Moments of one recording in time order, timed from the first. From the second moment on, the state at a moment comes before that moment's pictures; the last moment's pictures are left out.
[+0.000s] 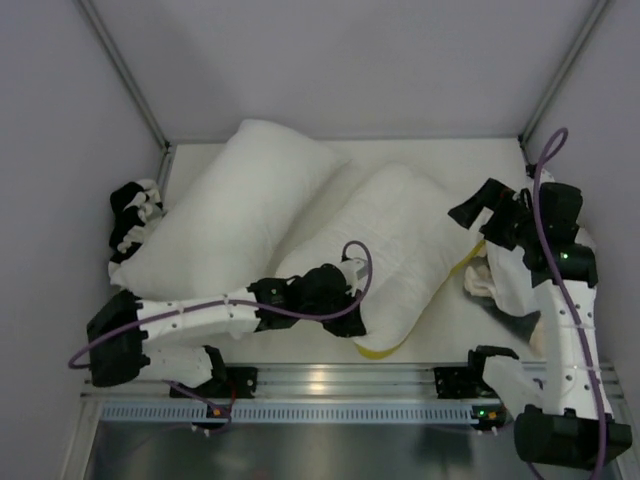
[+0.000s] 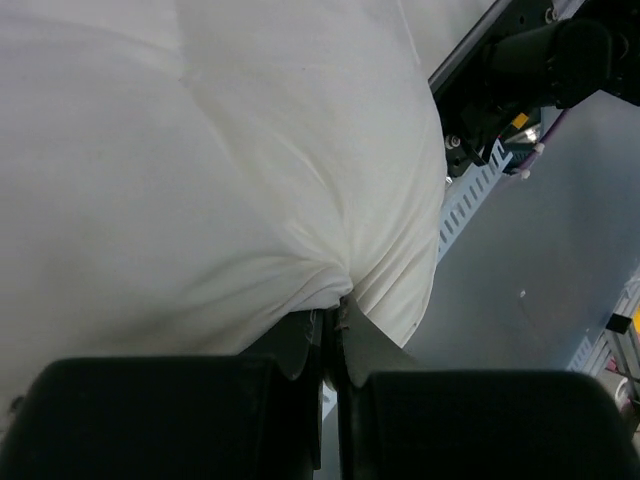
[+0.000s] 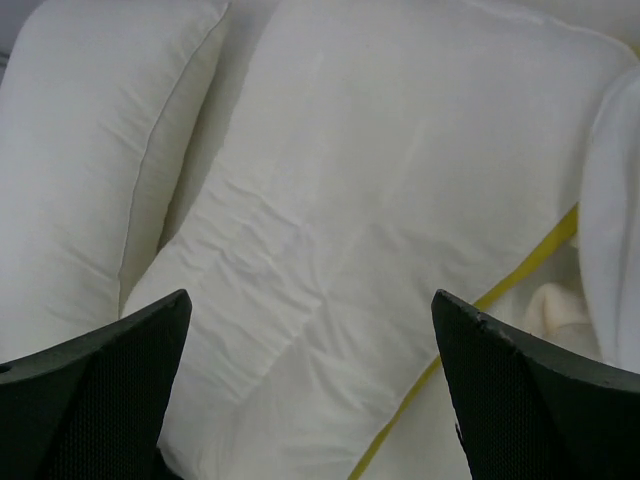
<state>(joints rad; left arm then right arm) -1.17 1.22 0.83 -0.30 0.14 -0.71 -0.17 0.91 1.08 -0.72 -0.41 0.45</state>
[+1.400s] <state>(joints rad) -1.10 0.93 0.61 -0.13 0.03 -0.77 0.30 0.85 0.79 -0.72 0.11 0.47</state>
